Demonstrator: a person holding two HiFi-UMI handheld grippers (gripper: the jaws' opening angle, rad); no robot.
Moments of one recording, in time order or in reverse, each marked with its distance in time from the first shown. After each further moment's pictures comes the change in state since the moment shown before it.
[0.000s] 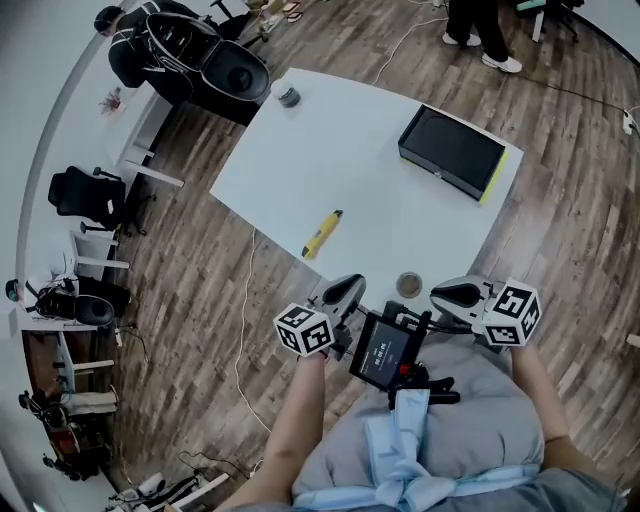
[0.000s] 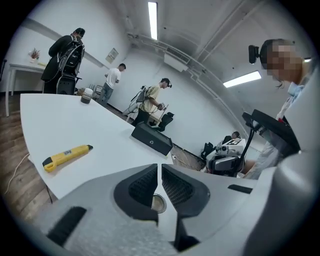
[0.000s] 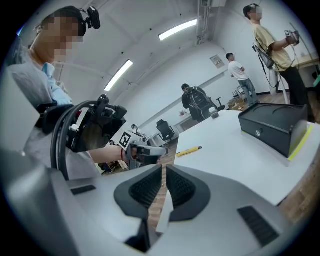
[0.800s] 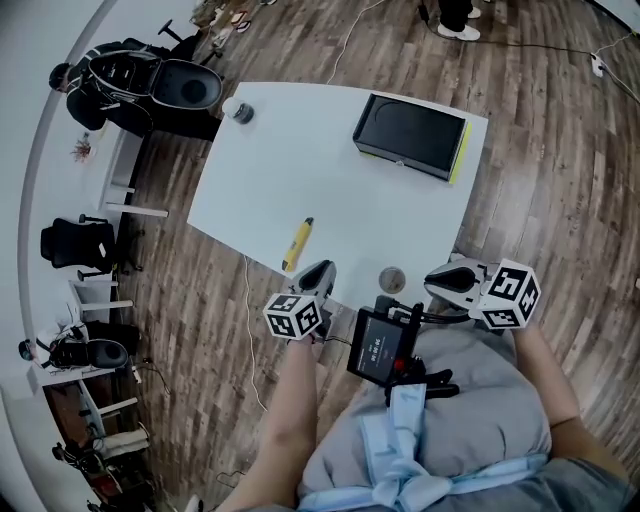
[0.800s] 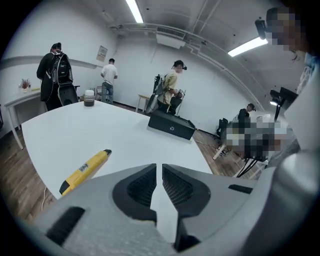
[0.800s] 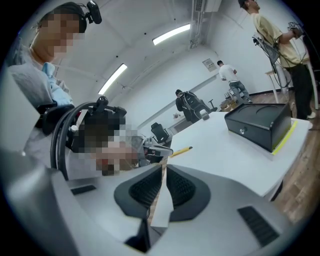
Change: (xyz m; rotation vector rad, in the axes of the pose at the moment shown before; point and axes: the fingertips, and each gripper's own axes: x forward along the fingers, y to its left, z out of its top) left arm 0.030 0.071 -0.008 0.169 0.198 0.190; right arm -0.028 -0.020 -0.010 0.042 -0.039 -0.061
